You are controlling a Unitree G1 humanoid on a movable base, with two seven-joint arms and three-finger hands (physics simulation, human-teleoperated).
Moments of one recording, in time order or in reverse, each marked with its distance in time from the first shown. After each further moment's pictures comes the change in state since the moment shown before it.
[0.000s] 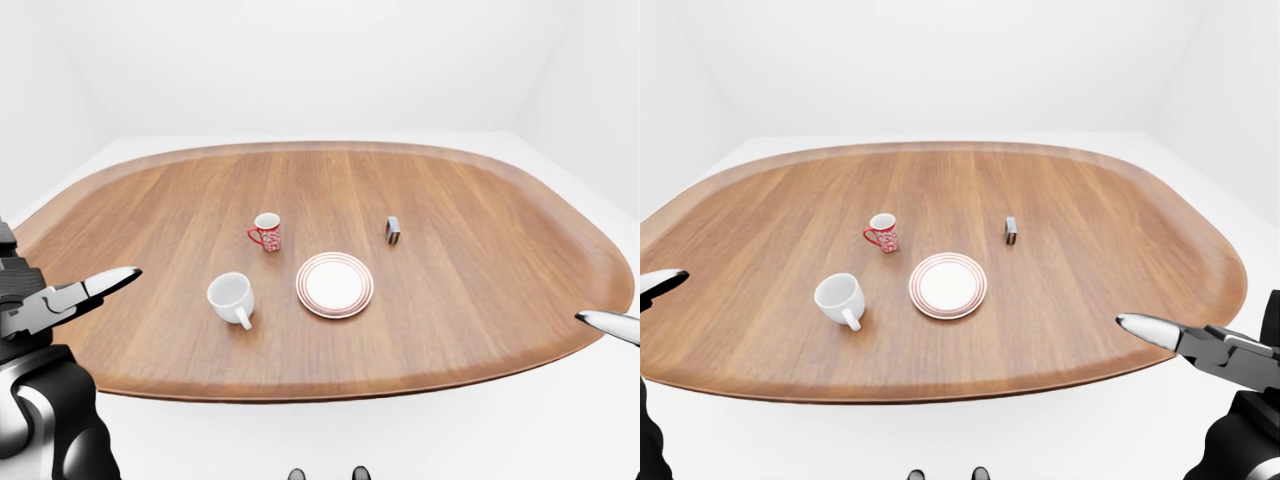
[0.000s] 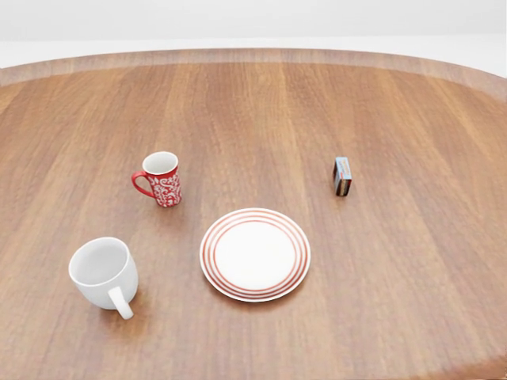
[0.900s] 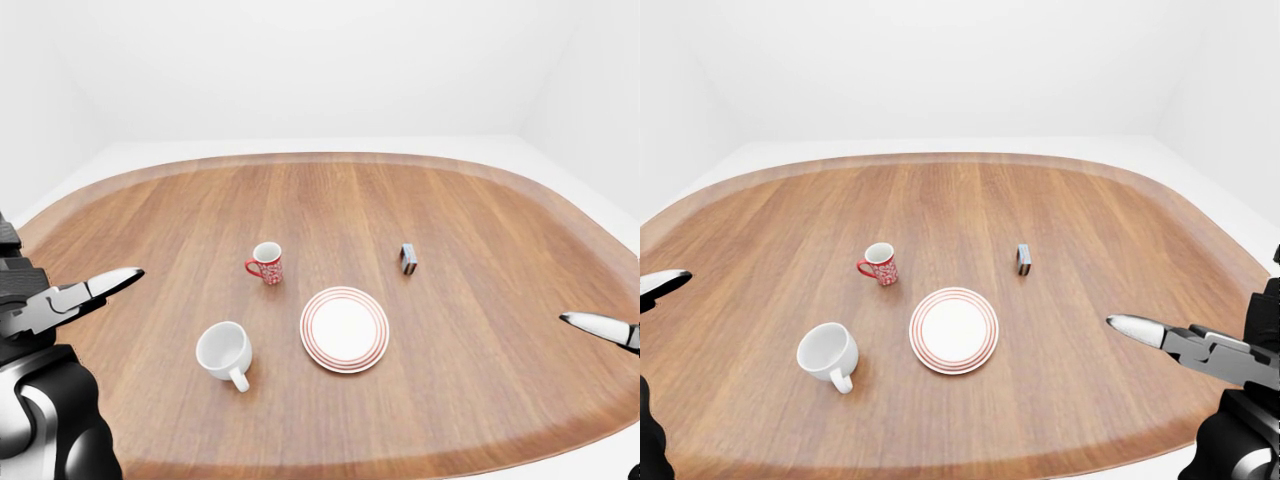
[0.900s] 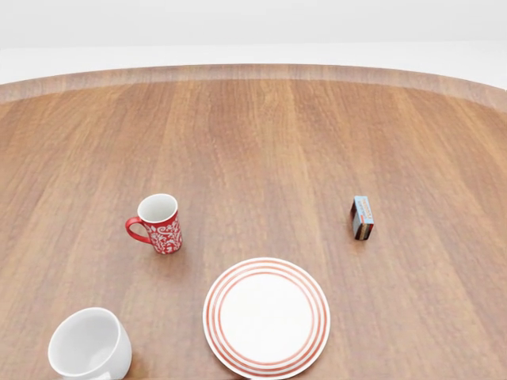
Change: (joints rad) left arm 0.001 -0.005 -0.006 -0.002 0.001 0.000 -0.001; right arm 0.018 0.020 0.019 0.023 -0.044 0.000 0.025
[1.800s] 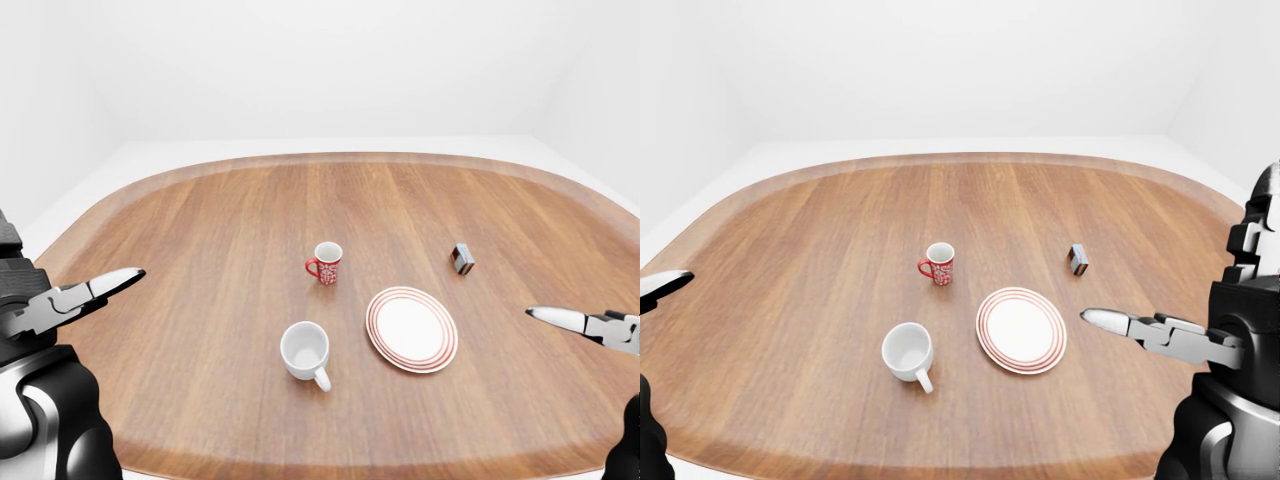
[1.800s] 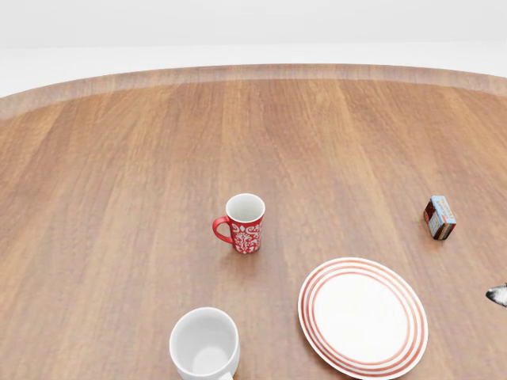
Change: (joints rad) left arm 0.003 -0.002 -0.002 0.002 0.006 0.000 -0.001; right arm -0.017 0.002 0.092 0.032 -0.103 0.000 0.032
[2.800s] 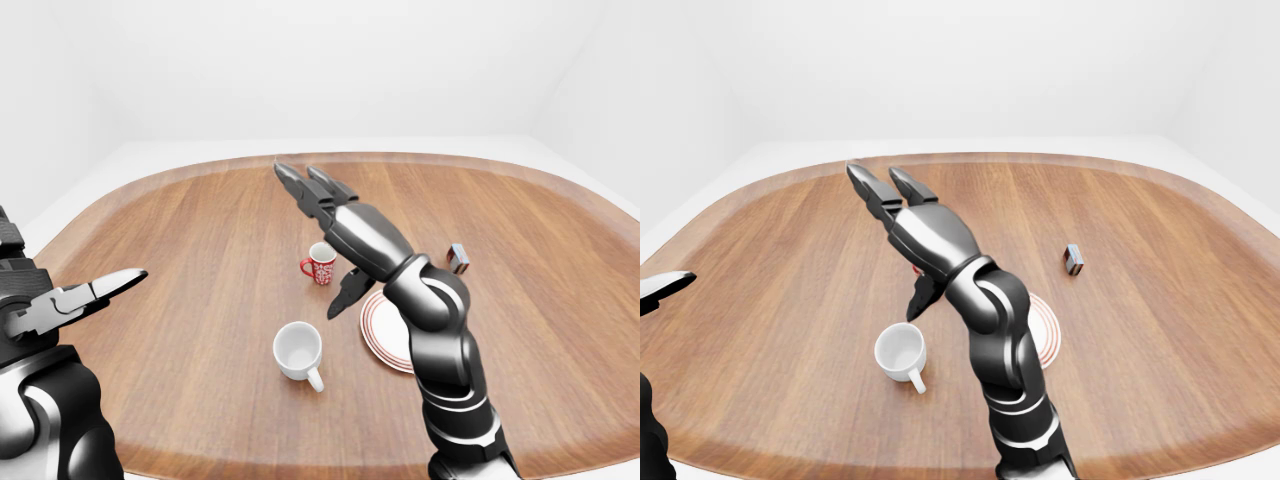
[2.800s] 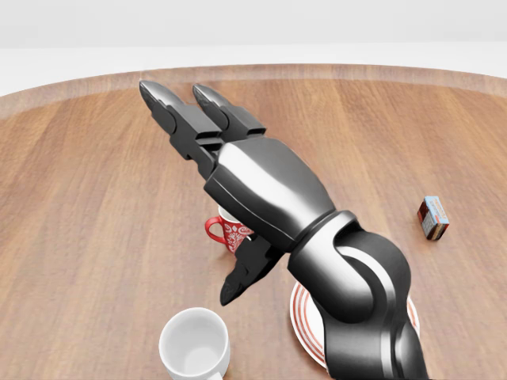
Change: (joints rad) left arm 0.002 -0.005 -0.005 -0.006 0.005 0.000 -0.003; right arm -0.519 0.170 0.835 0.434 -1.081 0.000 0.529
